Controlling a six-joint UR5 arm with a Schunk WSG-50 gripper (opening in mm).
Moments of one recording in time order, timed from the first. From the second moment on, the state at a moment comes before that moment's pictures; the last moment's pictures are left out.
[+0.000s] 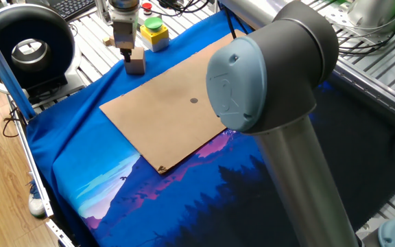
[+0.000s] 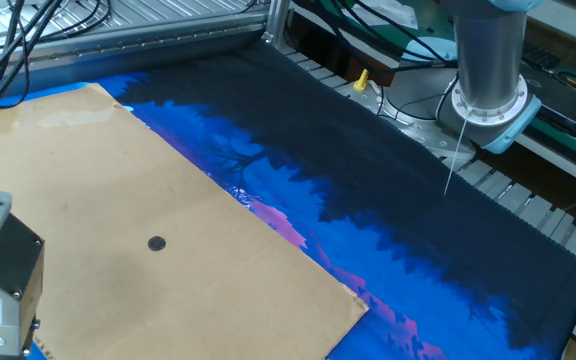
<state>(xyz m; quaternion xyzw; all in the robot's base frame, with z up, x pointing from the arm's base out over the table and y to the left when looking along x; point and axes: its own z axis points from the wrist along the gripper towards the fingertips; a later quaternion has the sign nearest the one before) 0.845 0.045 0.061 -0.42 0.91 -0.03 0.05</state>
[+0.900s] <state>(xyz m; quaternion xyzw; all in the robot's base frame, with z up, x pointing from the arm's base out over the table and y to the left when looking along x) 0.854 0.046 0.041 -0.42 0.90 -0.03 0.05</state>
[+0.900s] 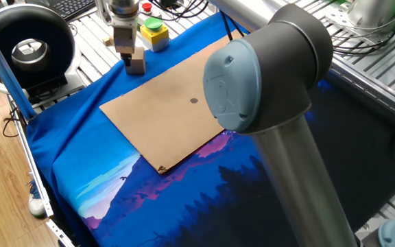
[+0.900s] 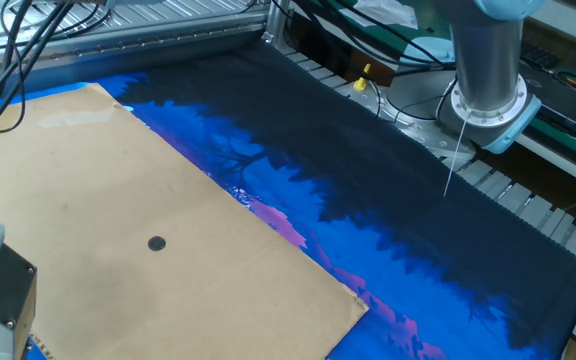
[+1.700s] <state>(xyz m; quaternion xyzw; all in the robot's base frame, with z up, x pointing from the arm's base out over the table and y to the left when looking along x) 0.861 0.045 0.038 -0.42 0.91 -0.04 0.06</state>
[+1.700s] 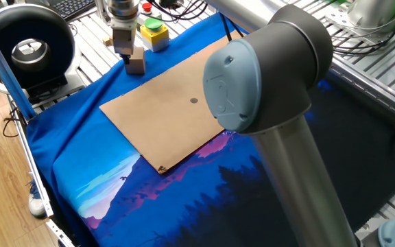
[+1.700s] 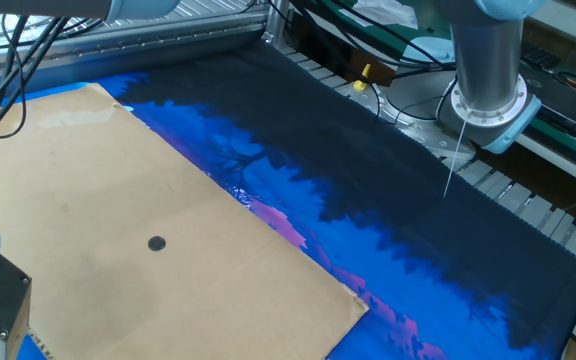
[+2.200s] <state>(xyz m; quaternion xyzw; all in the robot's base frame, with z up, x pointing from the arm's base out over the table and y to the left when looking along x) 0.859 0.043 0.035 -0.41 0.91 -0.04 0.07</state>
